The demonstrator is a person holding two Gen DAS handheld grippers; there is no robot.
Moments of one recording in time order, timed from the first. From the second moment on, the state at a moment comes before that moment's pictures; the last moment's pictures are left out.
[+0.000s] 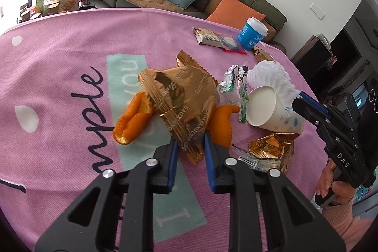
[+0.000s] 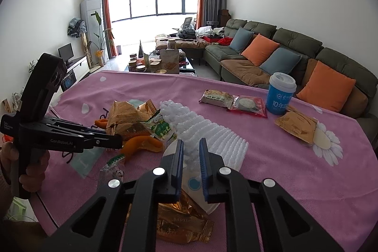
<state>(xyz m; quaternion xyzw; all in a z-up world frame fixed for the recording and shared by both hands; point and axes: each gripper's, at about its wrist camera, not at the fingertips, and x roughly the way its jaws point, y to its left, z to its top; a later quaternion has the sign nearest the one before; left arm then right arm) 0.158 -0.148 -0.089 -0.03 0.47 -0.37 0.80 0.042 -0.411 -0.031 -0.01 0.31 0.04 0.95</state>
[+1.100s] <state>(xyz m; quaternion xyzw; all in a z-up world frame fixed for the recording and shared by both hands) 0.058 0.018 -0.028 -0.02 0.36 -0.30 0.88 0.030 -0.333 0.028 0.04 0.23 0.19 0.95</state>
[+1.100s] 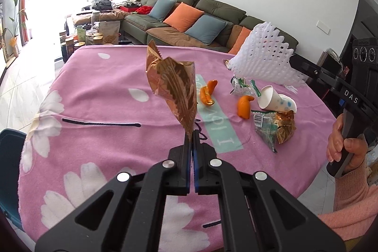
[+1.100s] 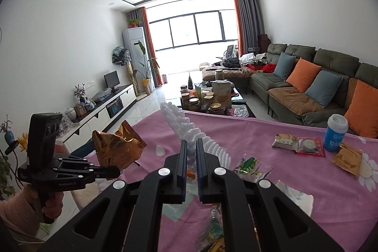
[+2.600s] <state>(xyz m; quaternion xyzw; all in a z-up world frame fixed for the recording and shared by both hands) 0.030 0.259 -0.027 -0.11 0.36 -0.06 0.92 0.131 -0.075 0.012 0.07 0.32 0.48 0.81</state>
